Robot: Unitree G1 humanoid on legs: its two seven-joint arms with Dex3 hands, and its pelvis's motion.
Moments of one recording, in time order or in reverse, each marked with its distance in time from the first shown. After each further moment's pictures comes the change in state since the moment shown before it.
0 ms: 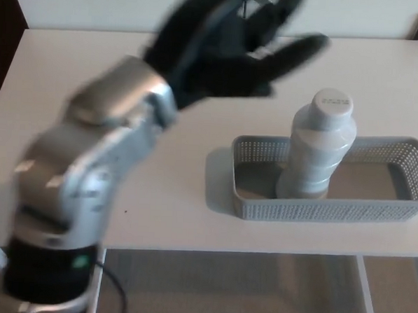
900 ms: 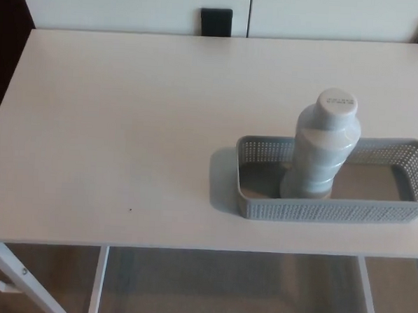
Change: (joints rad) left_arm 0.659 0.286 0.737 0.296 -0.113 -0.046 -0.091; right_arm -0.008 -0.003 -0.003 0.006 0.001 0.003 0.001
